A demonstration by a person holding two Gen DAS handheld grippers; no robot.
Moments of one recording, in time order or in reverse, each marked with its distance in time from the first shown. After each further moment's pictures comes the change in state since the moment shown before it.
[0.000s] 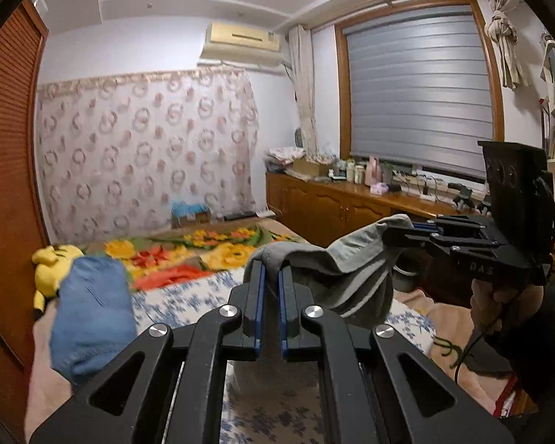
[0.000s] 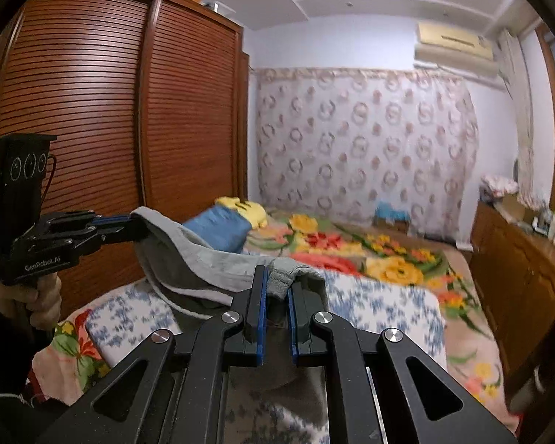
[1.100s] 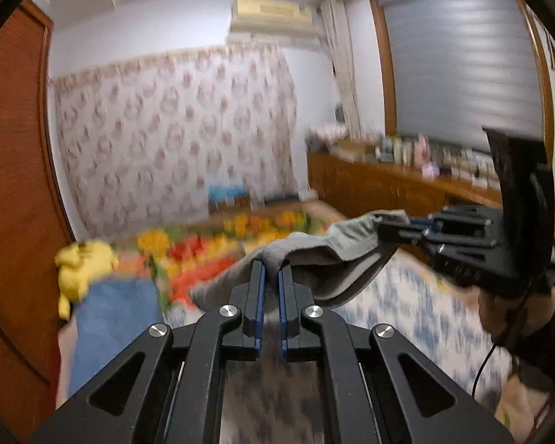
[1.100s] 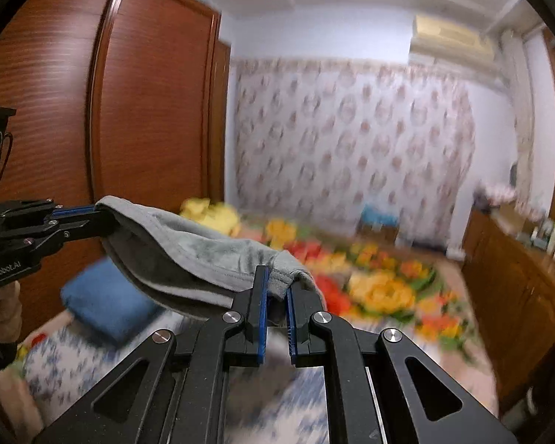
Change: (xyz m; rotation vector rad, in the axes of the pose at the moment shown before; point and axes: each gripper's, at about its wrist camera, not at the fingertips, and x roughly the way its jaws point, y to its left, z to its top) left arm 0.120 0.076 -0.002 0.006 0.142 0.136; right arm 0.176 -0.059 0.040 0.030 0.108 -0.042
